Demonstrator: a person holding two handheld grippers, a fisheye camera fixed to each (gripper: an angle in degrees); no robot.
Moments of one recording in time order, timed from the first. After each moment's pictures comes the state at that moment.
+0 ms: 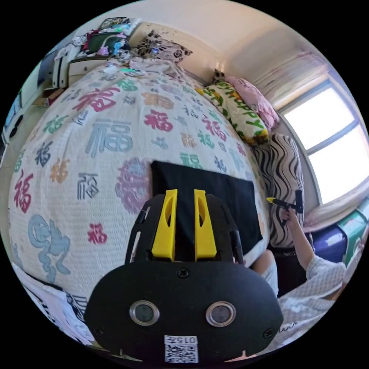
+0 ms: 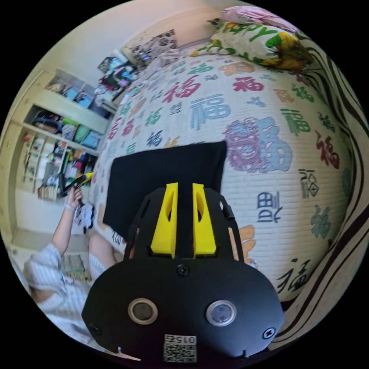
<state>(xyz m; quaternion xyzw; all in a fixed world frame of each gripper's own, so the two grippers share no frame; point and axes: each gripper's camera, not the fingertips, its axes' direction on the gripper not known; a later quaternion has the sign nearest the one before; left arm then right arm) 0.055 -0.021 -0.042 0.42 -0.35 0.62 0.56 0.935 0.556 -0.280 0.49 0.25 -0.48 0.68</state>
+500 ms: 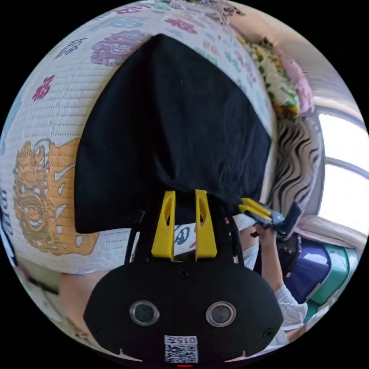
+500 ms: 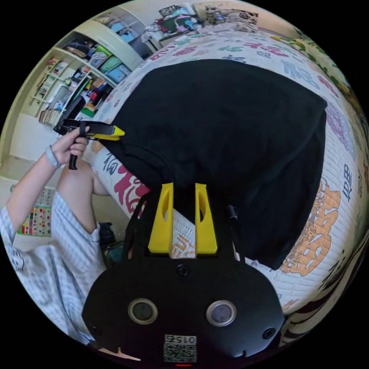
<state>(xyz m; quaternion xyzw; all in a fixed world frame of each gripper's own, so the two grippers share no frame) -0.058 -0.134 0.060 0.34 -0.38 0.46 0.73 1.024 0.446 -0.106 0.35 0.40 -0.58 0.62</state>
